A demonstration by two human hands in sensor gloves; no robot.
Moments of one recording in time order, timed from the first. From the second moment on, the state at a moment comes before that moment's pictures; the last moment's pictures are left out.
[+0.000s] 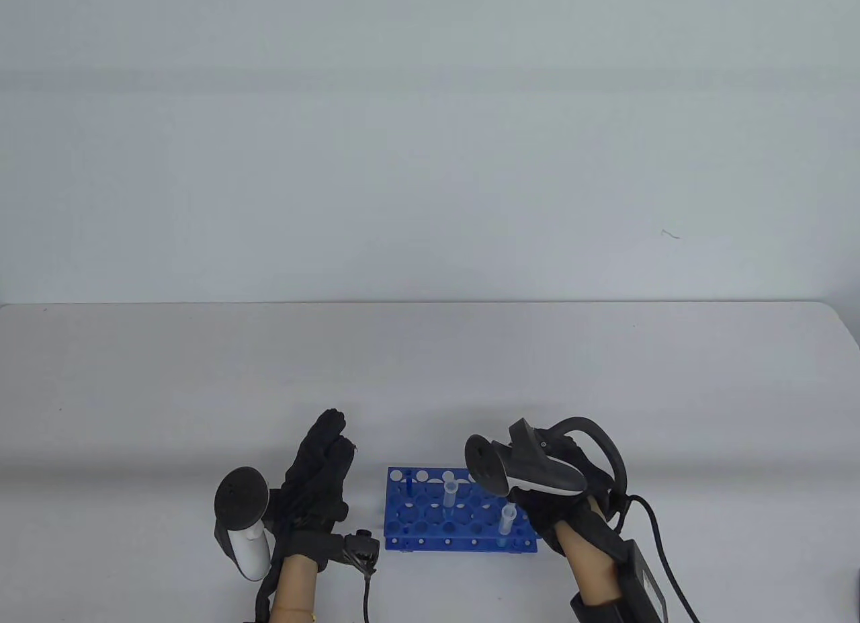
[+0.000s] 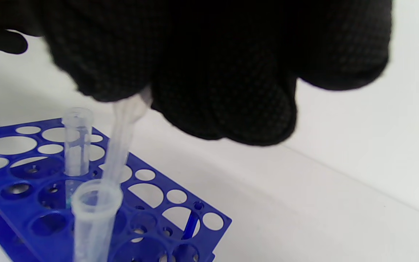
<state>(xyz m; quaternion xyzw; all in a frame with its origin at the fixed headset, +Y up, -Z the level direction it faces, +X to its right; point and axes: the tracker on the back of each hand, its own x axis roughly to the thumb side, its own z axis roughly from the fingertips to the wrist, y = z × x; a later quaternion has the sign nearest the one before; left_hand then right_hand) -0.209 -0.727 -0.354 0.07 0.02 0.67 0.74 0.081 -0.619 -0.359 -0.19 -0.02 -0.97 0.15</state>
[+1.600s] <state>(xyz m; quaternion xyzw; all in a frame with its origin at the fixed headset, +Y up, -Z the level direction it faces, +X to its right) -0.209 -0.727 -0.354 0.07 0.02 0.67 0.74 0.092 -0.616 -0.361 -0.18 -0.06 -0.98 0.11</state>
